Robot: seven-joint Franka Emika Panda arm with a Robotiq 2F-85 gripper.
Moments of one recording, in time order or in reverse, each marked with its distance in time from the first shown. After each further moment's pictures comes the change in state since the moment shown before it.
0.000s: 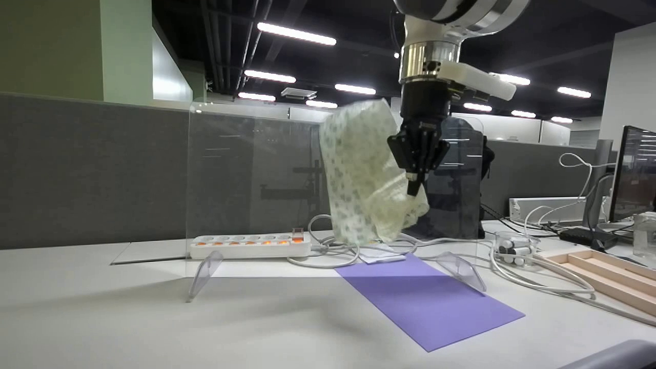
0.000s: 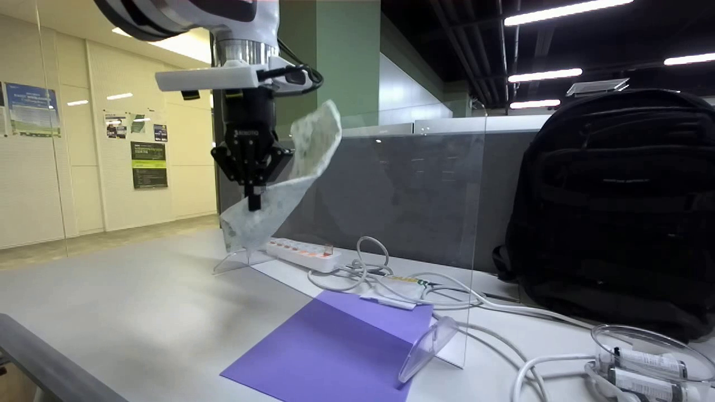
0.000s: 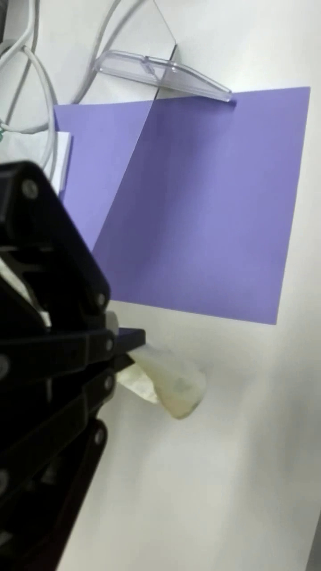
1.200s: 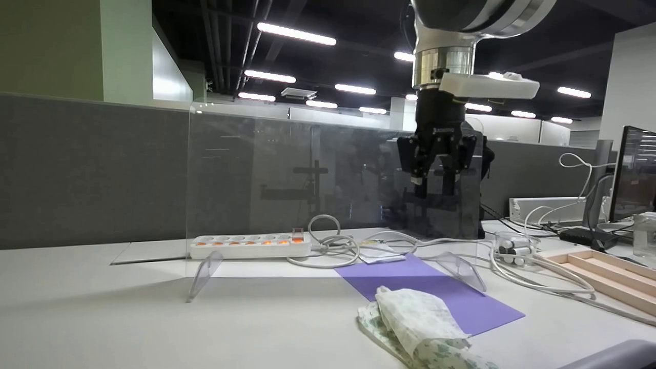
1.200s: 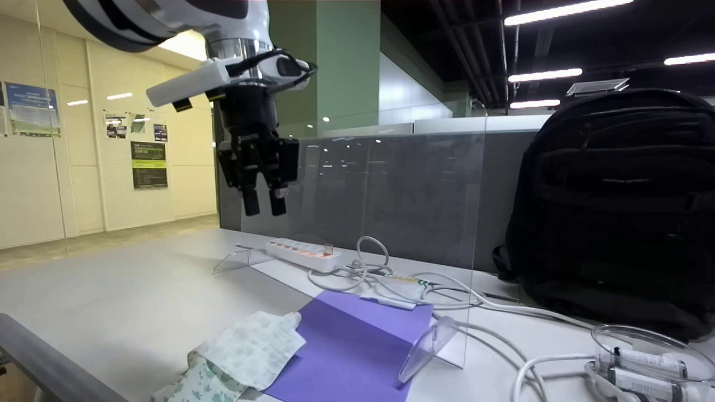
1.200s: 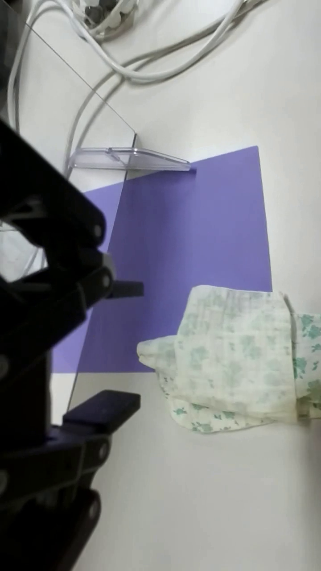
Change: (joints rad) arm -0.088 -0.048 0.056 -0.077 -0.157 0.080 0.315
